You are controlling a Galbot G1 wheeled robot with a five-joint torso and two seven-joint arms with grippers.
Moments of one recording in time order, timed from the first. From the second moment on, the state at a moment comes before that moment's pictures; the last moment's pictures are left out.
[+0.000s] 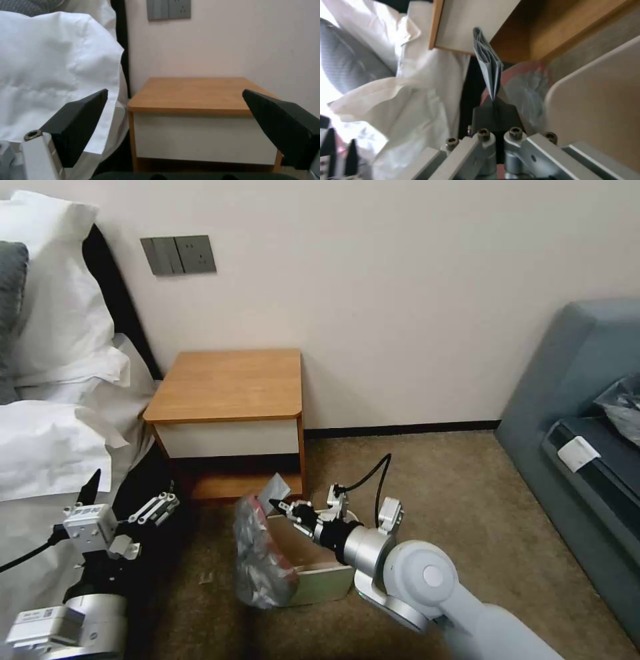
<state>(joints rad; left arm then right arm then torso) 1.90 -1.46 -0.80 -2.48 -0.24 -0.02 -0.07 -1.06 1.07 -0.20 2.12 1.71 -0.17 0.49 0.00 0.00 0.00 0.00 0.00</state>
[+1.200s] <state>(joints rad) 1.87 -1.44 -0.75 -2.38 -0.16 -0.05 -0.06 -1.25 0.98 -0.15 2.13 1.43 -0.15 0.54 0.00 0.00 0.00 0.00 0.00</state>
